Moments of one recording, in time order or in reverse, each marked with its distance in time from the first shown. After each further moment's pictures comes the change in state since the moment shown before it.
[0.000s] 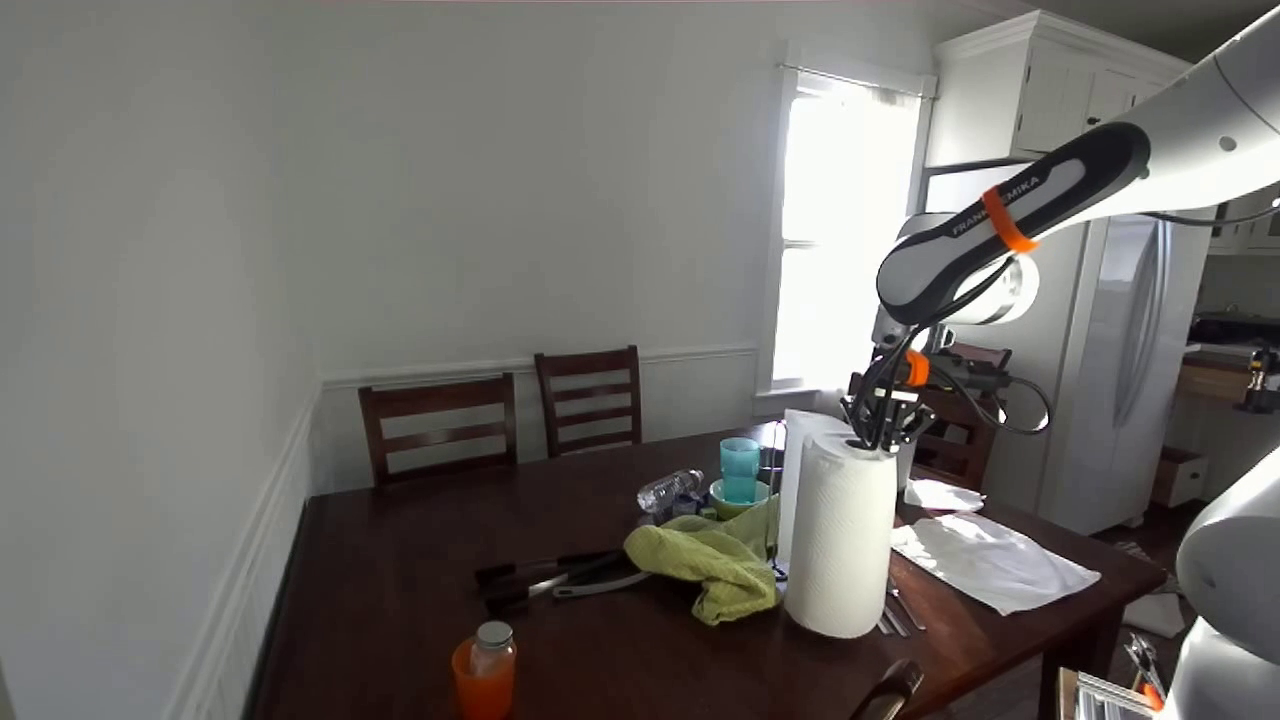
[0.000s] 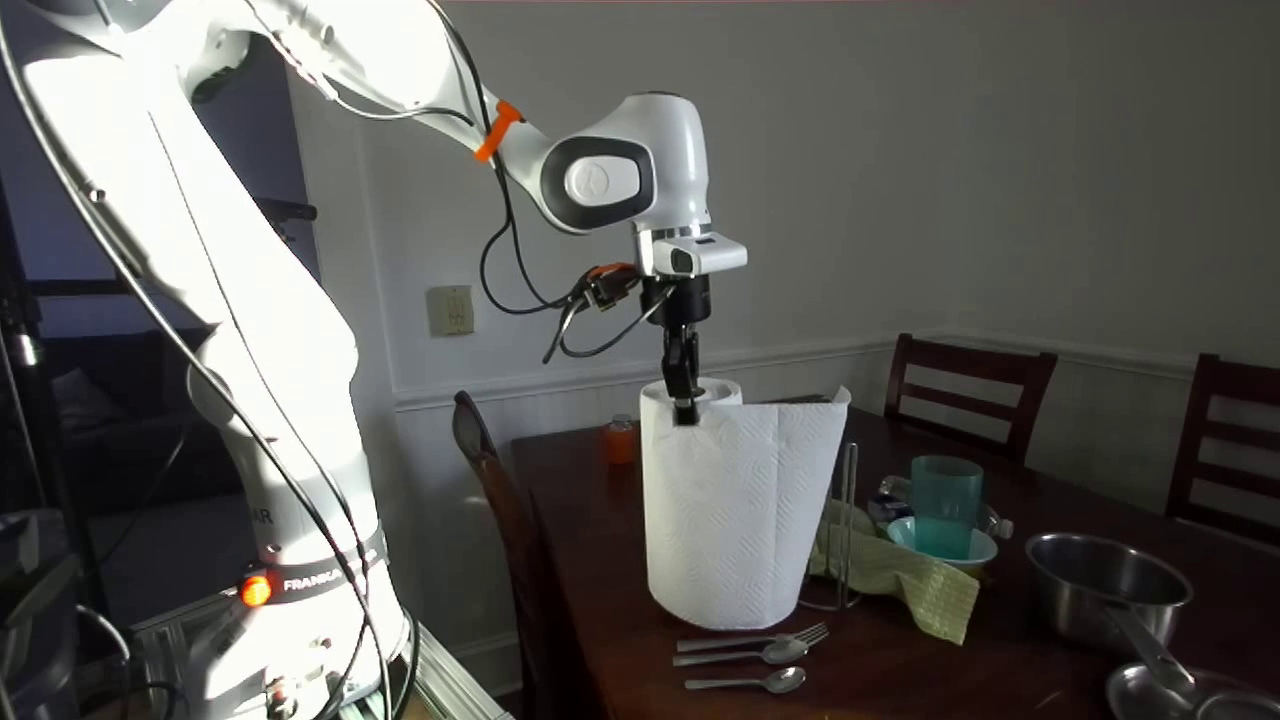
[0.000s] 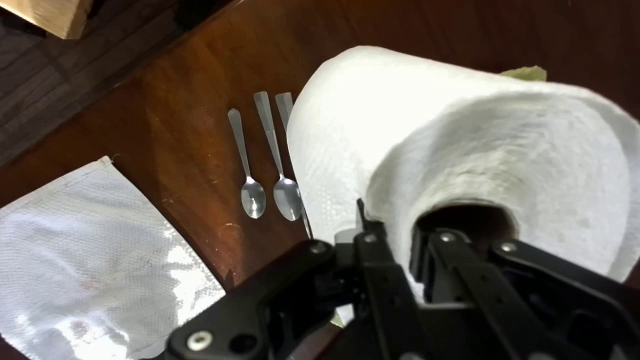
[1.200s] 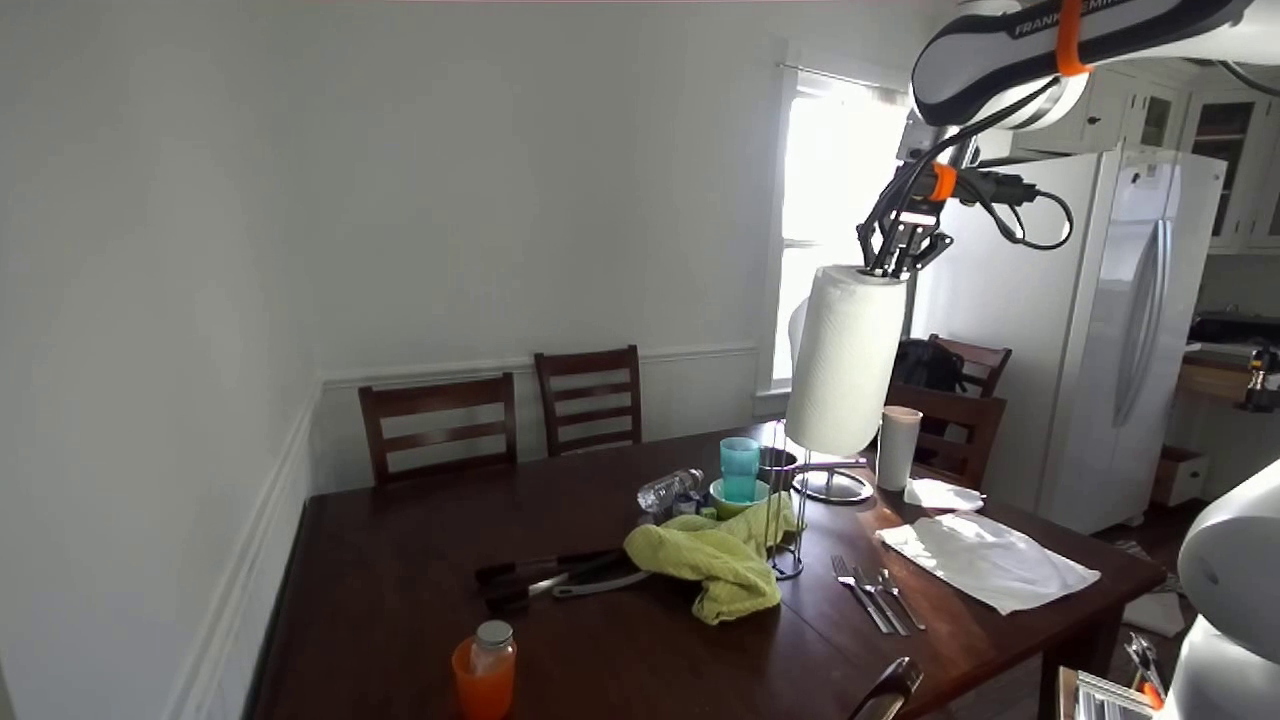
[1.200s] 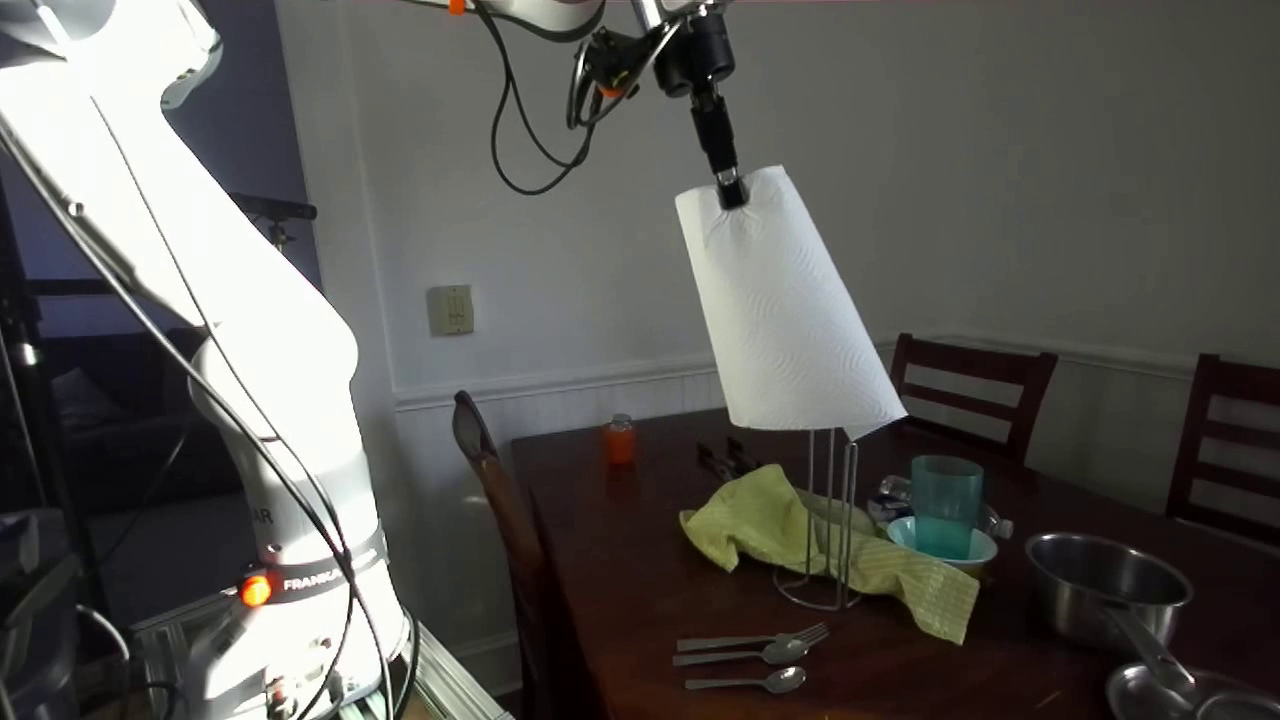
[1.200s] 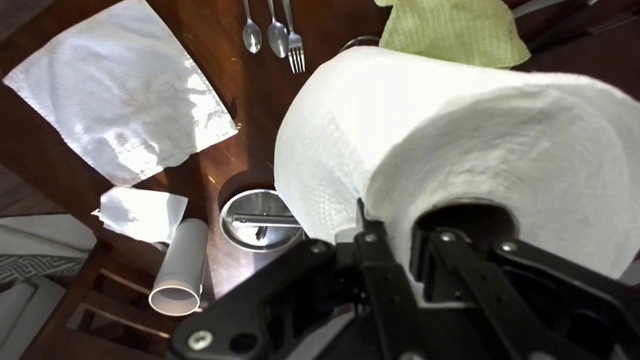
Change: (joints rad) arm 0.009 -0.095 0.005 0.491 -0.081 -0.368 -0.010
